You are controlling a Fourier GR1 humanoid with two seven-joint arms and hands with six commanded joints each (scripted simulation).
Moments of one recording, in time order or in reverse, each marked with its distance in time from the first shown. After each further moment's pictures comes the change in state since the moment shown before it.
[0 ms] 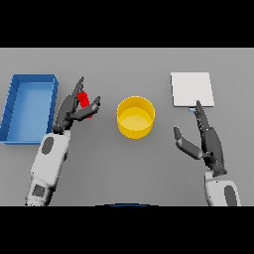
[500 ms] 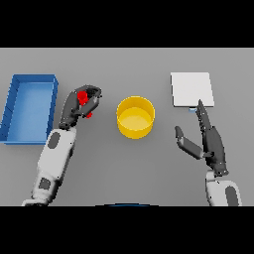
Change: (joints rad) left arm -0.073 -0.035 0.042 0.112 -0.012 0.084 -0.062; right arm 0.003 -0.007 -0.001 -0.019 0.007 -0.006 0.021
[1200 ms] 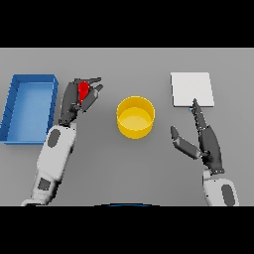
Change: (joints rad) left arm 0.000 0.004 -0.042 -0.130 -0.002 0.060 -0.058; right arm -0.019 0.007 0.018 0.024 0.027 -0.002 -0.028
